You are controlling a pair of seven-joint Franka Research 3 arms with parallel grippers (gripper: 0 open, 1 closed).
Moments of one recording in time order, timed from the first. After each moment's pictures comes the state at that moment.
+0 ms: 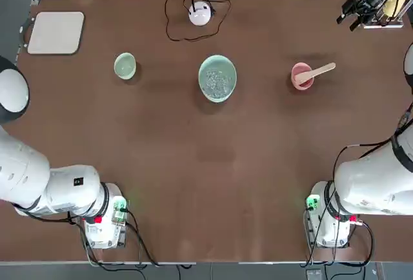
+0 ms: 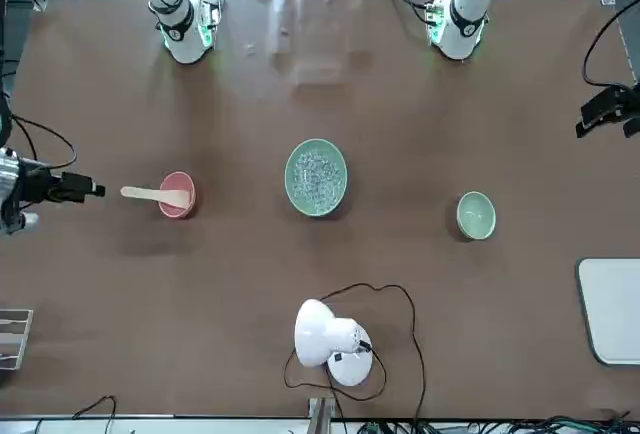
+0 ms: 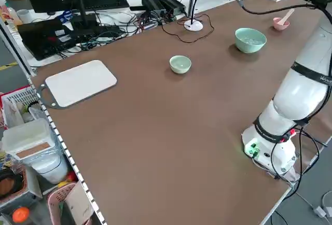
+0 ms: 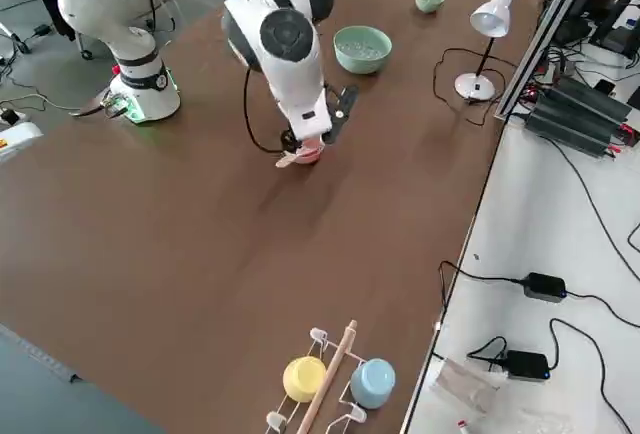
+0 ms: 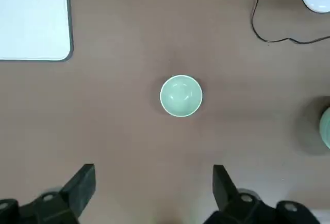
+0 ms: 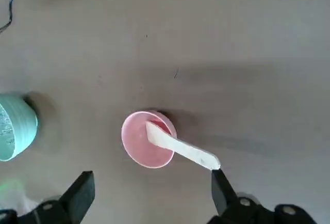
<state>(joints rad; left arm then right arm) 0.12 0.08 -0.09 -1.40 -0.01 1.46 0.03 -0.16 0.26 -0.15 -1.72 0.39 1.74 -0.43</state>
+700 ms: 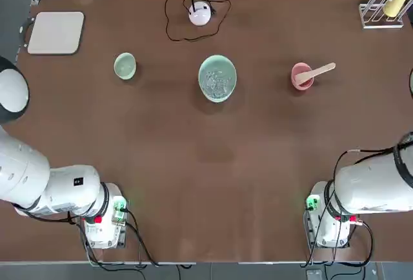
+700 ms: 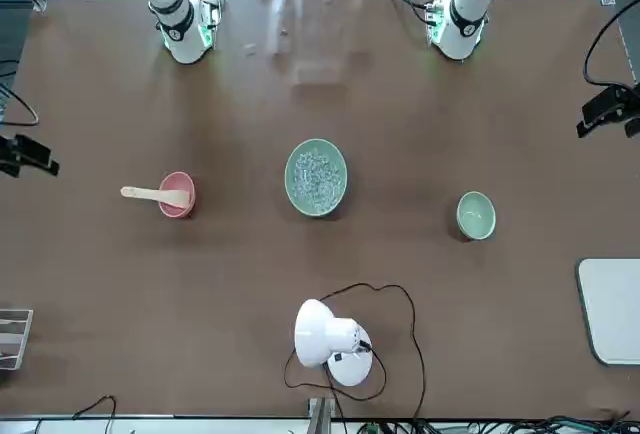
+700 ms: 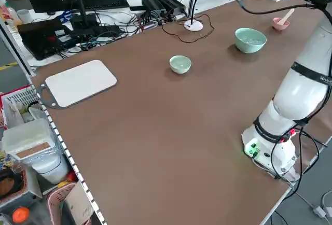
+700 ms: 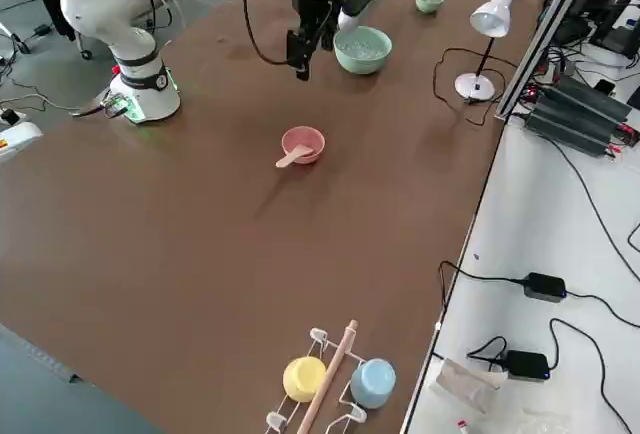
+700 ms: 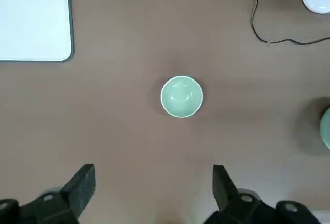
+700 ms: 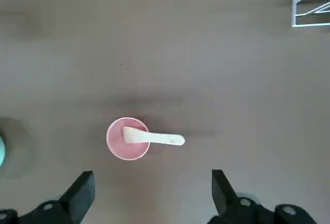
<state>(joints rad) 0.13 0.08 -0.09 -1.40 -0.01 1.46 0.03 -0.03 0.09 -0.15 -1.52 0.08 1.60 -0.12</state>
